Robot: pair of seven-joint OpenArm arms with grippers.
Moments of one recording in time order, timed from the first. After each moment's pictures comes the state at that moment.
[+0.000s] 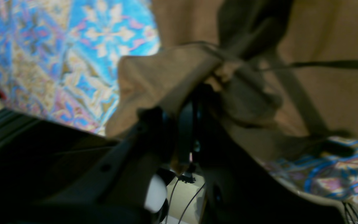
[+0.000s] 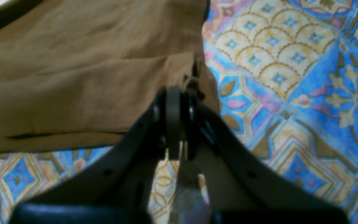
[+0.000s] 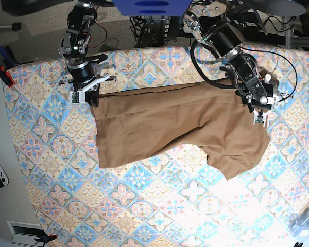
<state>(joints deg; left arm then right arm) -7.3 10.8 -37.1 101.4 33.7 -41.2 79.1 -20.9 -6.5 20.5 98.2 1.7 26.6 -17.8</state>
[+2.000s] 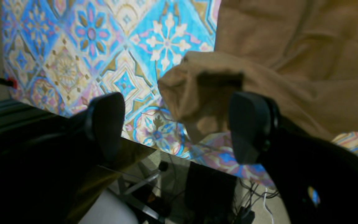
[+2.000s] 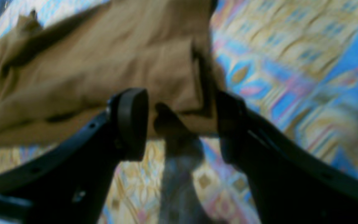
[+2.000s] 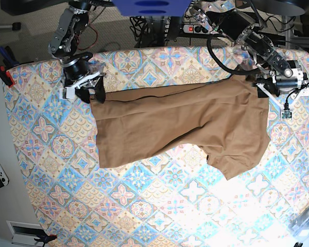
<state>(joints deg) -2.4 5.6 -45.1 118.6 15.0 -41.2 79.7 -16.7 -3.7 30.2 86.1 18.1 43.6 -24.0</state>
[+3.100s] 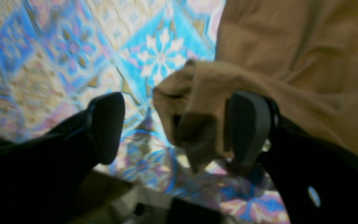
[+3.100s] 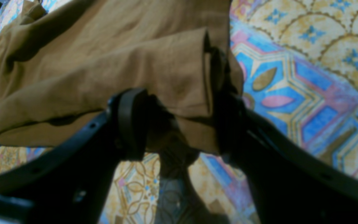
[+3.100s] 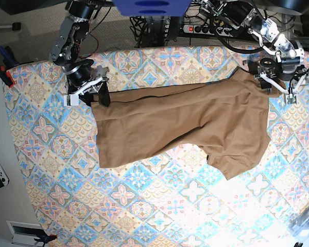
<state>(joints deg) 6.2 4.2 -54.1 108.4 6.9 -41.0 54.6 -12.4 -3.5 29.9 82.2 19.1 44.0 -27.2</state>
